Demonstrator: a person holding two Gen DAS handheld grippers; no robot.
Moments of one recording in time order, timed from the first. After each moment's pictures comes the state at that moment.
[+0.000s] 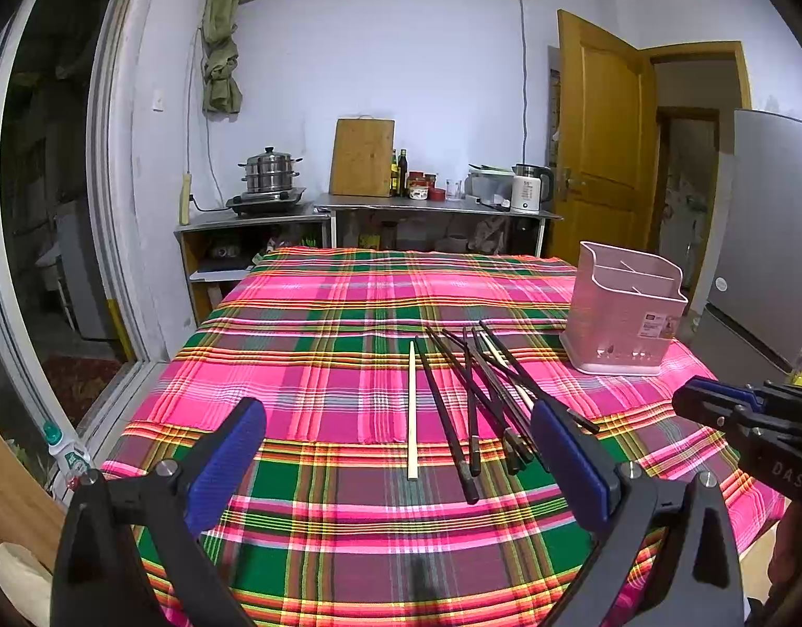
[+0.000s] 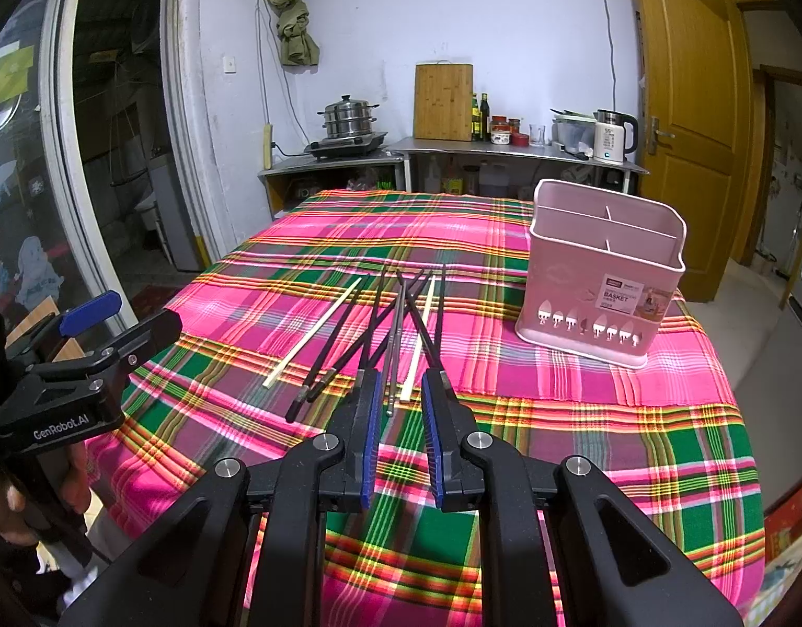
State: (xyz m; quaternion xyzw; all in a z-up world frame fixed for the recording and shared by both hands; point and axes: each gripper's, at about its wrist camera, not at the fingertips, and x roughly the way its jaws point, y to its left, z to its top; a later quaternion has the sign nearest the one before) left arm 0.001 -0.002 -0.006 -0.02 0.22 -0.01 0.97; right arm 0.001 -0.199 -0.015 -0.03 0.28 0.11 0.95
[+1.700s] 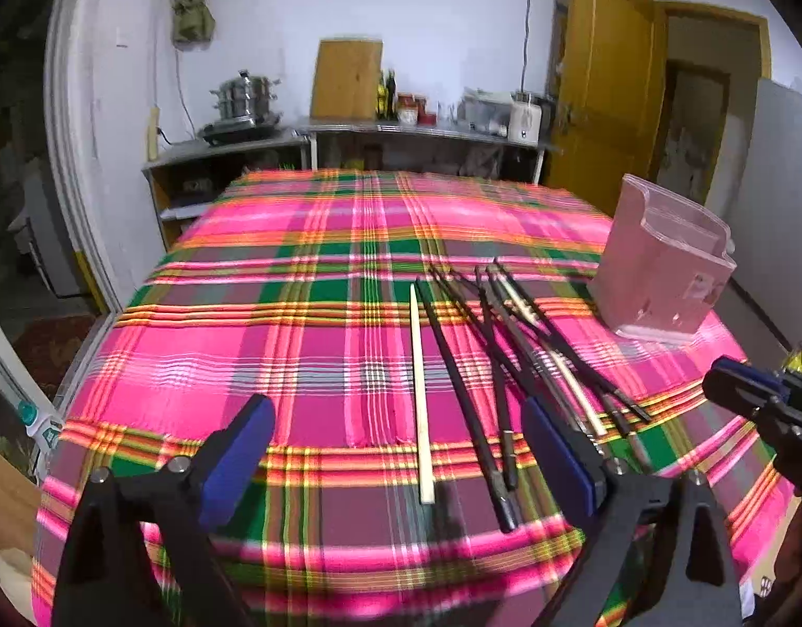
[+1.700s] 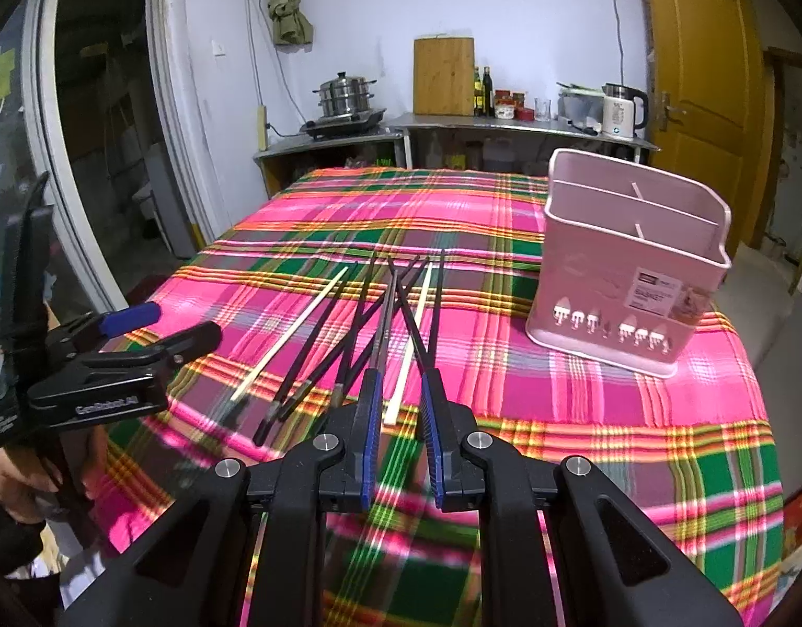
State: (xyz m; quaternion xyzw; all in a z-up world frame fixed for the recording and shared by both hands) left arm 0.095 0.008 -0.047 -0.03 0.34 -0.04 0.94; right arm 0.059 -0.198 -0.033 -0.02 0.32 0.12 0.94
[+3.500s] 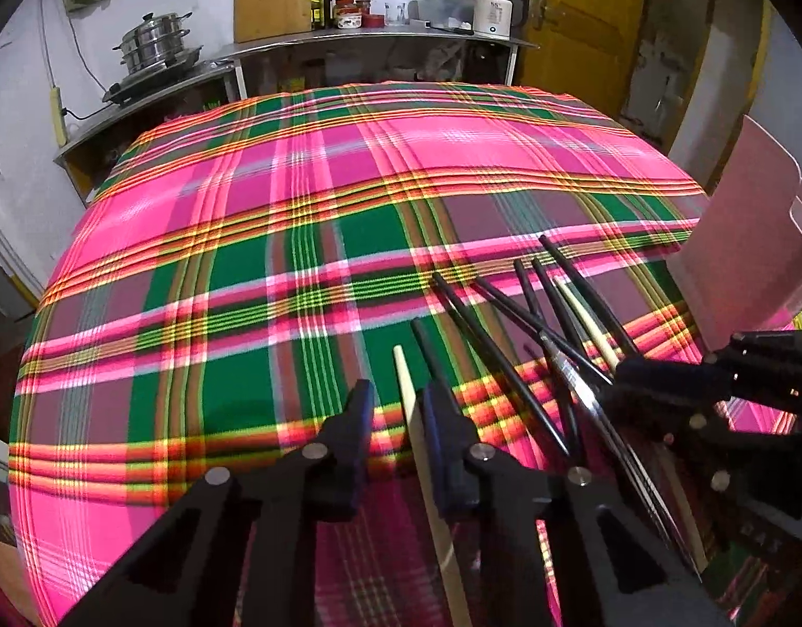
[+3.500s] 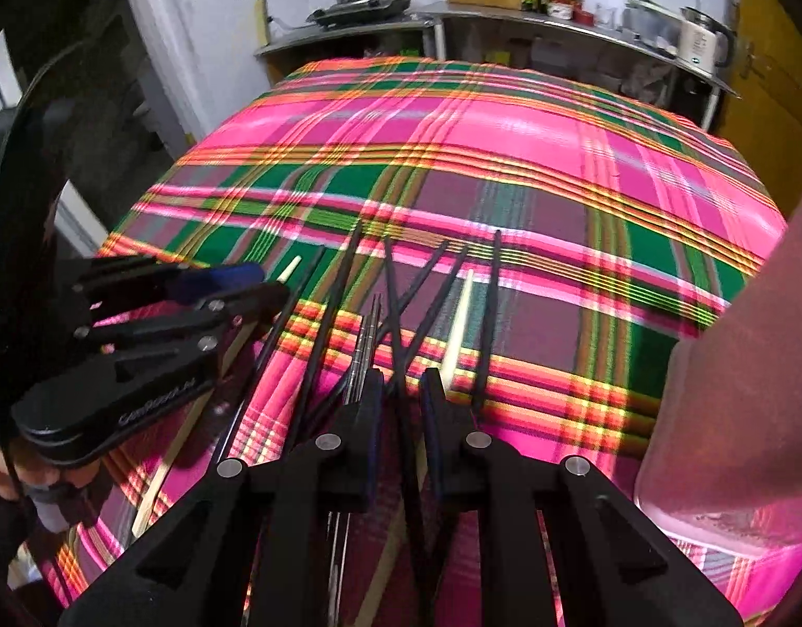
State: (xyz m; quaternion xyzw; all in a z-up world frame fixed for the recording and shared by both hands) left arm 0.266 -0.008 -0.085 0.04 0.46 -0.10 0.88; right arm 0.244 -0.164 -0.085 -0.06 0.47 0.16 0.86
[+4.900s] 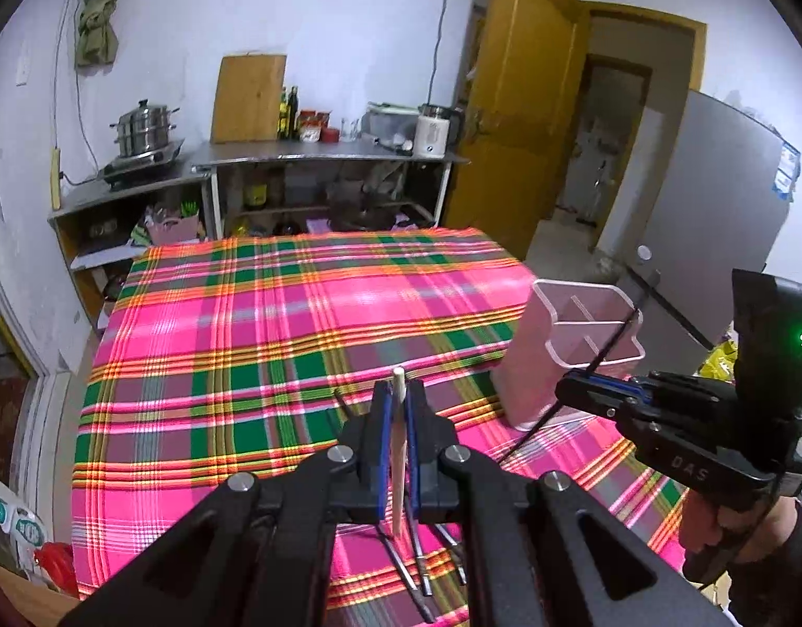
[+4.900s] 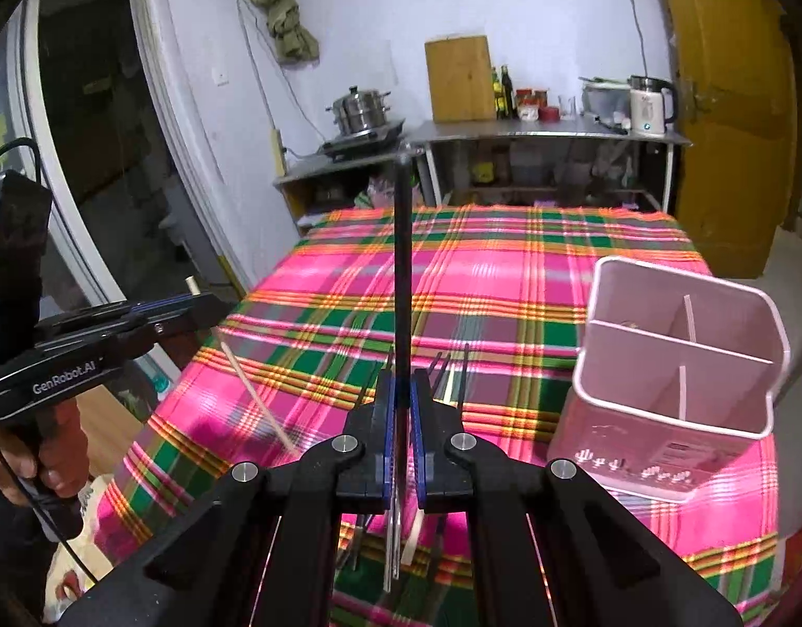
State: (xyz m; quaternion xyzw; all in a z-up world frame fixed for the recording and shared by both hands) left arm 0.160 -0.003 0.078 -0.02 0.33 -0.18 0.93; right arm 0.143 -0.211 0.038 0.03 0.33 0.16 0.93
